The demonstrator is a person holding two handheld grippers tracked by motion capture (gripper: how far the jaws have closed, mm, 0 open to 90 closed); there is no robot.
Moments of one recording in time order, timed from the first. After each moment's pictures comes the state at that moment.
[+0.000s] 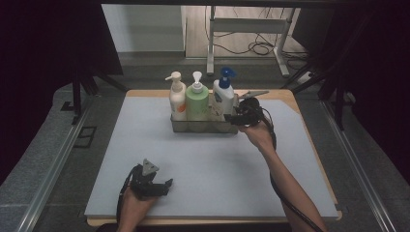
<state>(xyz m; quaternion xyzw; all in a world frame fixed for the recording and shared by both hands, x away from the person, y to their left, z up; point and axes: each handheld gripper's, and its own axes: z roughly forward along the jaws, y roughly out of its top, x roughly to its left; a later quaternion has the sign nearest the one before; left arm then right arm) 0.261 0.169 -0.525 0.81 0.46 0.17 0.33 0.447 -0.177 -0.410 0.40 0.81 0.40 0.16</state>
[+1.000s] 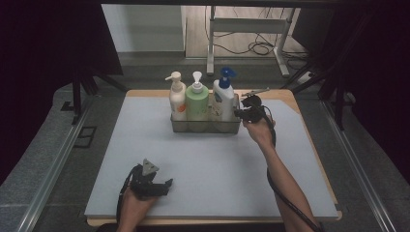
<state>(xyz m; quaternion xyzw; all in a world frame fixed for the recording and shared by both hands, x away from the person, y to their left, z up) 0.261 0.170 -0.525 0.81 0.46 0.17 0.33 0.480 -0.189 -0.434 0.46 0.80 0.36 0.16</state>
